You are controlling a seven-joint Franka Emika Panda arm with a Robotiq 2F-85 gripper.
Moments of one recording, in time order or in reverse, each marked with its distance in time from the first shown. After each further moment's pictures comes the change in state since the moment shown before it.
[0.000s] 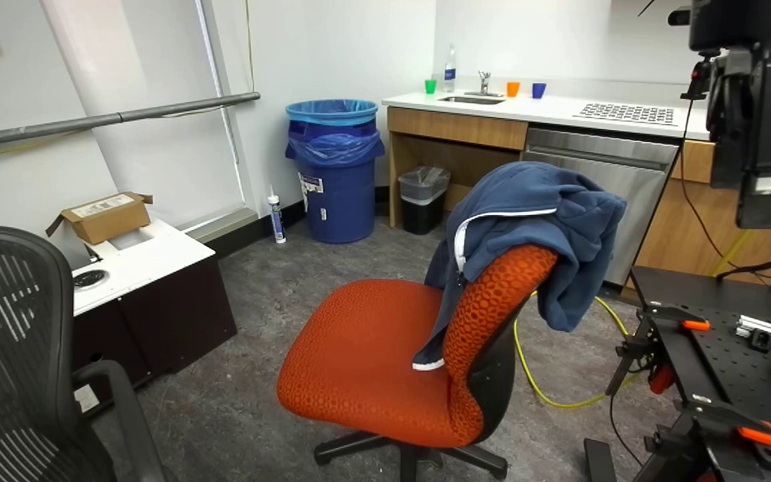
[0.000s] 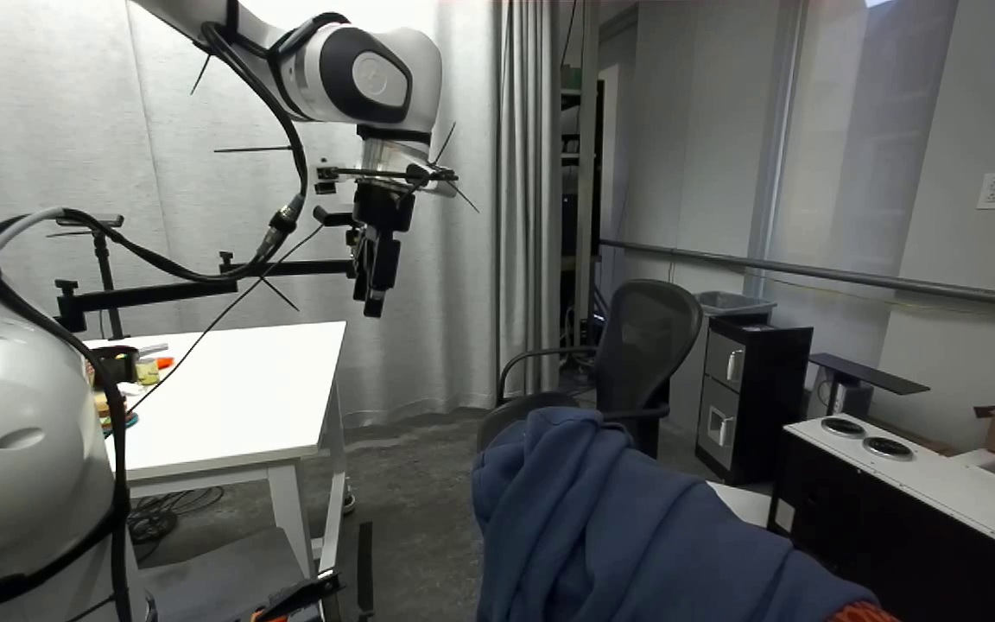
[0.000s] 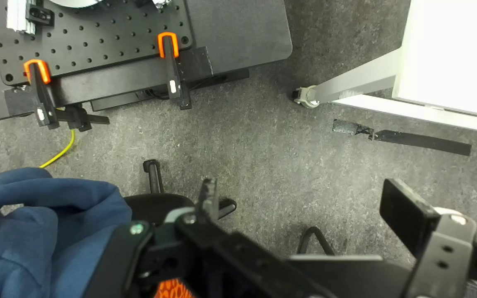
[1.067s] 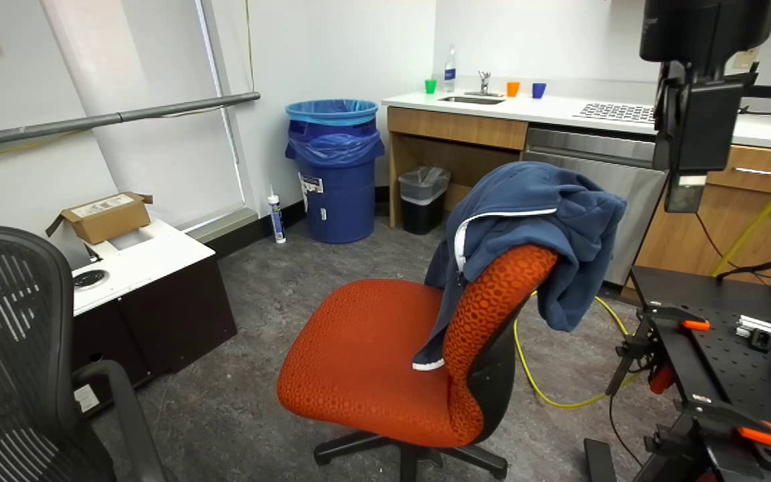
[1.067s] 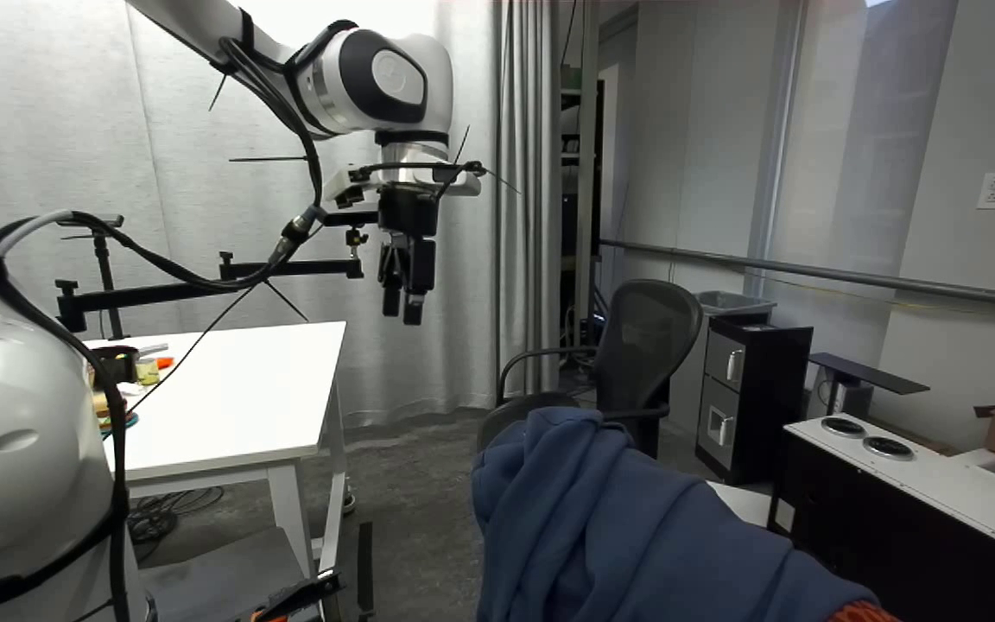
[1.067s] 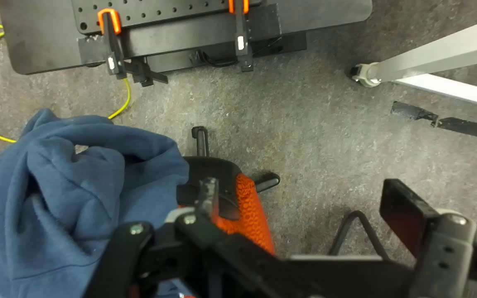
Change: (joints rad) arm -0.019 0.032 -0.022 0.007 -0.198 0.021 -0.051
